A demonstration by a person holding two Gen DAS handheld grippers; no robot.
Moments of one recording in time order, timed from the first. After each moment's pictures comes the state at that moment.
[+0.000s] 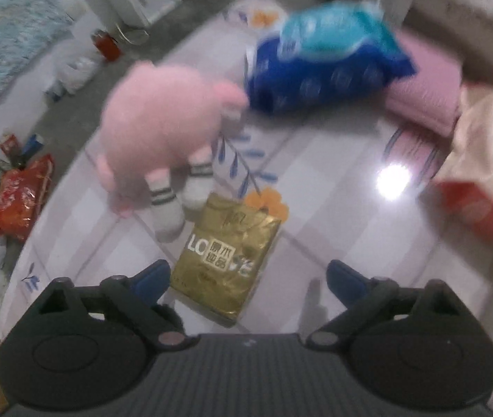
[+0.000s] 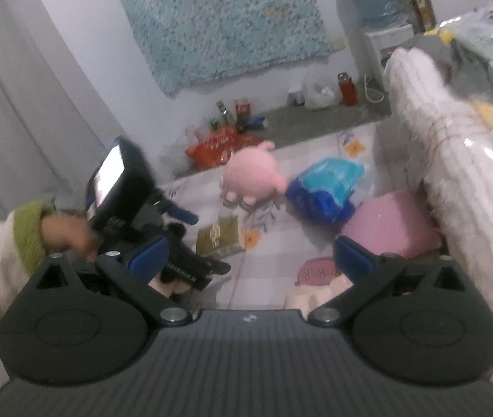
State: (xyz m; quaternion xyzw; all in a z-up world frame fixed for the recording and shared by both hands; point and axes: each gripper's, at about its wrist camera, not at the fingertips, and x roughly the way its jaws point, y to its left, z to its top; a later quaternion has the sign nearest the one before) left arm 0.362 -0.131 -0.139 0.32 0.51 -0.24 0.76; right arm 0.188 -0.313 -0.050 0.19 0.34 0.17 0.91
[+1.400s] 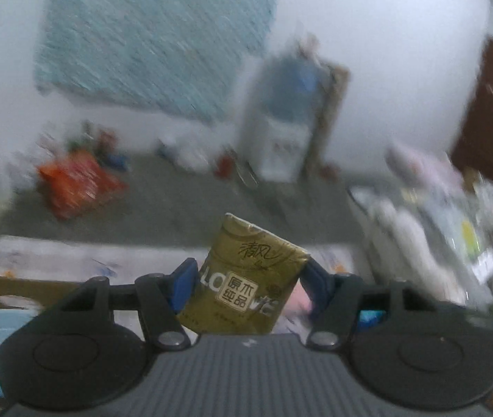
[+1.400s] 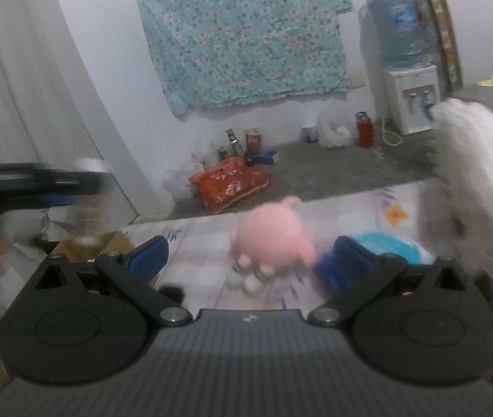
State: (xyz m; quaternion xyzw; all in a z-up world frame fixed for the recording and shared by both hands) left arm 0.307 -0.002 0.017 -0.05 0.33 -0.12 0.93; right arm 0.293 -0.248 -0.044 0.16 0.28 0.17 0.93
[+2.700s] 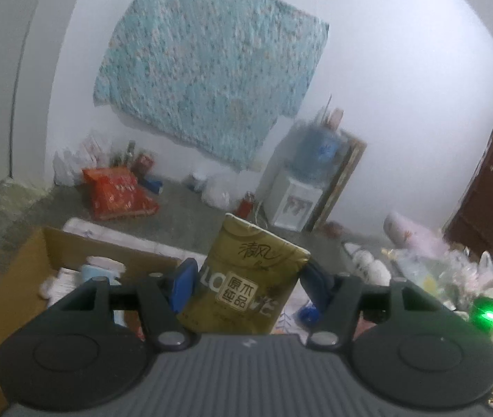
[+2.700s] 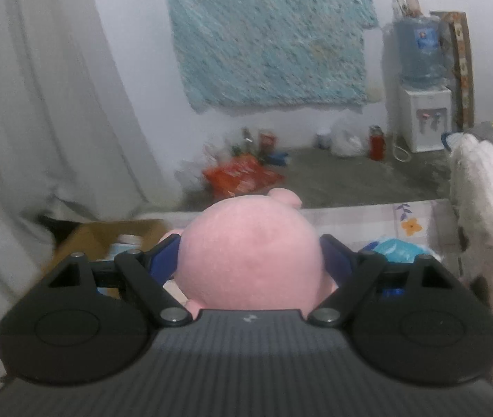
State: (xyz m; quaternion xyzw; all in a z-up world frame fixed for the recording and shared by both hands) left arm 0.121 0.122 0.090 -0.16 0.25 -0.07 0.95; right arm 0.211 -0.233 0.026 0.11 0.28 0.19 0.94
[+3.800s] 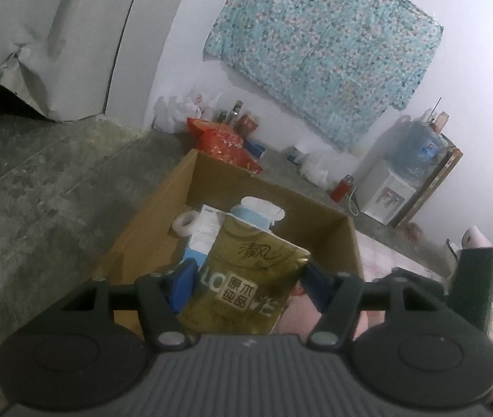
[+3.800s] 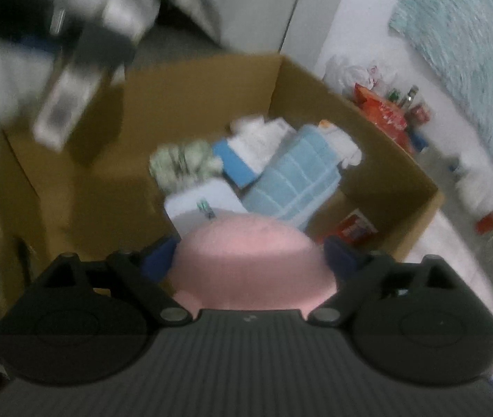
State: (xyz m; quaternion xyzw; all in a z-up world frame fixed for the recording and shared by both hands) left arm 0.085 0.295 -0.014 -0.22 0.31 0.07 0.92; right arm 0.172 0.135 -0.046 -0.32 0.36 0.38 0.79
